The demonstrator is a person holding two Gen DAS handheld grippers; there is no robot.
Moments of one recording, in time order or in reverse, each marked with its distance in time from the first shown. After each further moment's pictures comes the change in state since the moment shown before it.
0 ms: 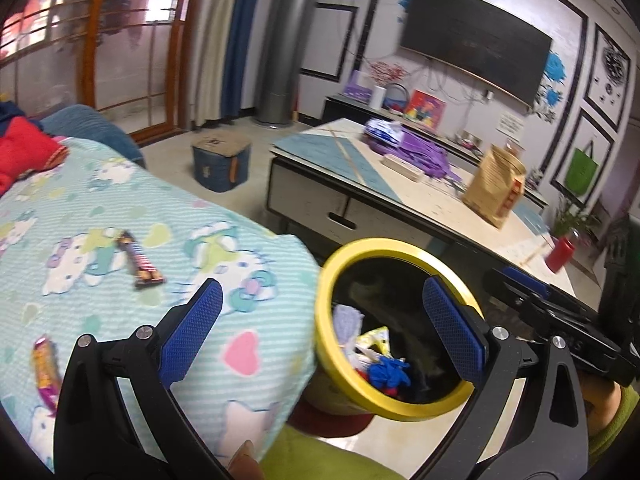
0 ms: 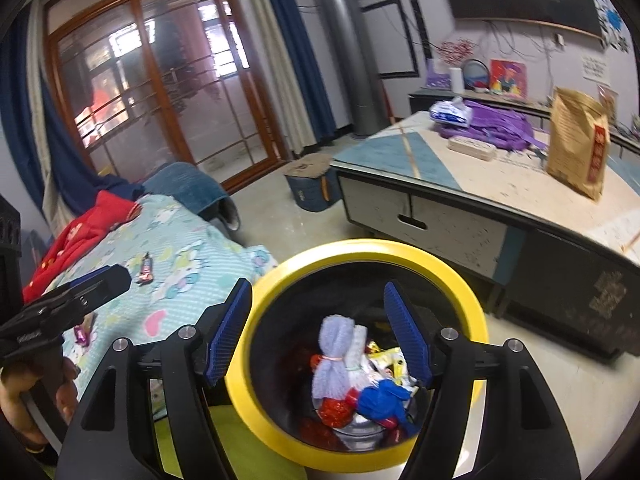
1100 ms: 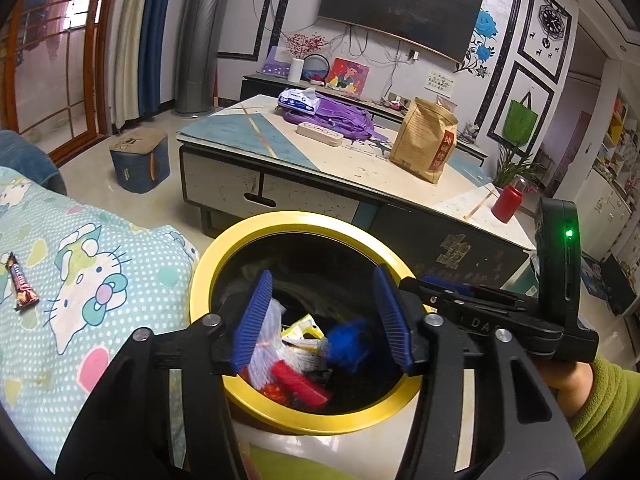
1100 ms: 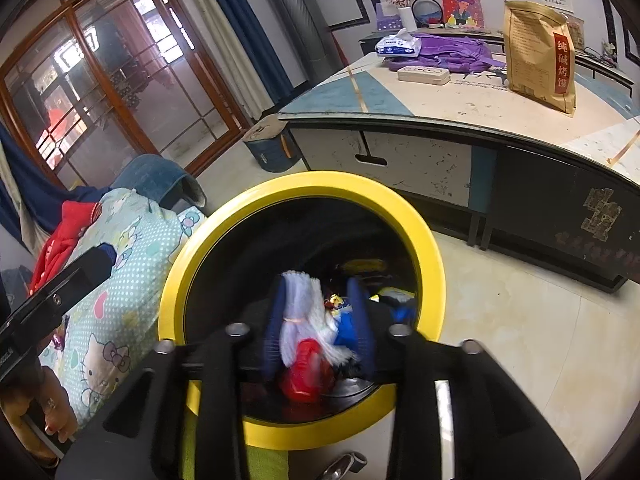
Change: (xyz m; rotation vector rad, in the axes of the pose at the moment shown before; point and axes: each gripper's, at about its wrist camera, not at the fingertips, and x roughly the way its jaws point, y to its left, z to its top) left arm 0.054 -0.076 -0.015 0.169 0.092 -0.247; right arm 0.019 -0.080 -0.038 0.224 0.139 -0.089
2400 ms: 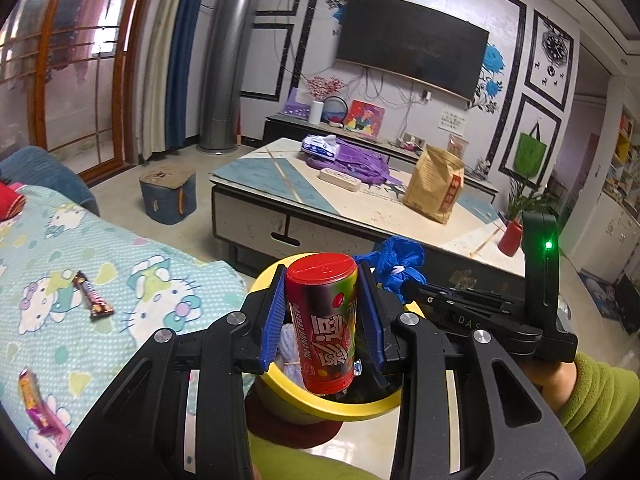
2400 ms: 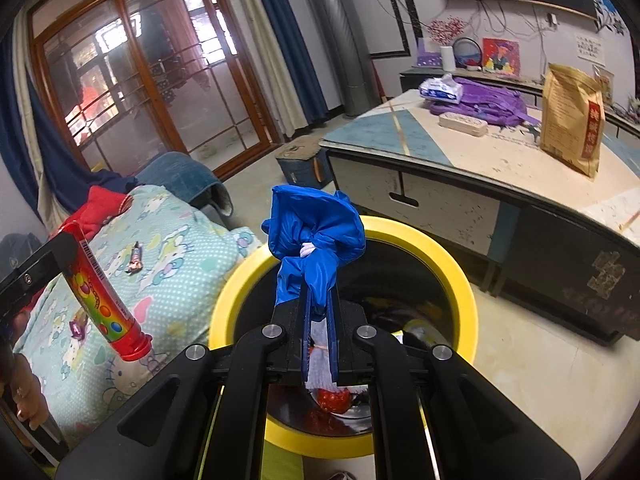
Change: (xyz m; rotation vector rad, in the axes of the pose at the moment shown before) left arm -0.079 0.003 0.007 -0.007 -0.145 0.066; right arm -0.023 0.052 0.010 -0.147 -0.062 0.052
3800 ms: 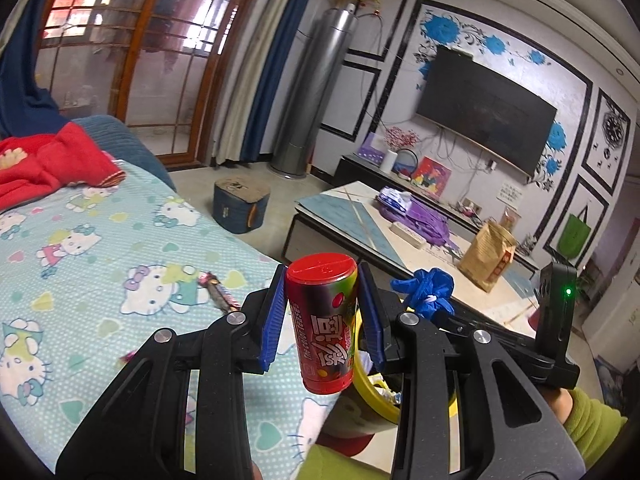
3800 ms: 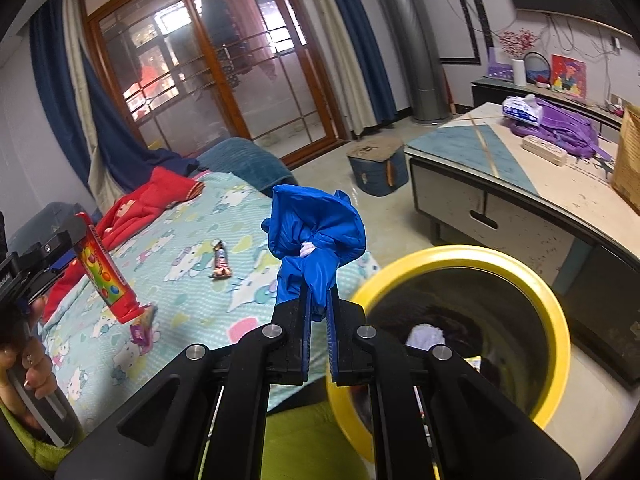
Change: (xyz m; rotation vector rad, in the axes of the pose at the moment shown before) left arm -0.102 0.093 0.007 -0.237 -0.142 0.181; right arm 0.012 0.095 0.028 -0.129 0.014 0.190
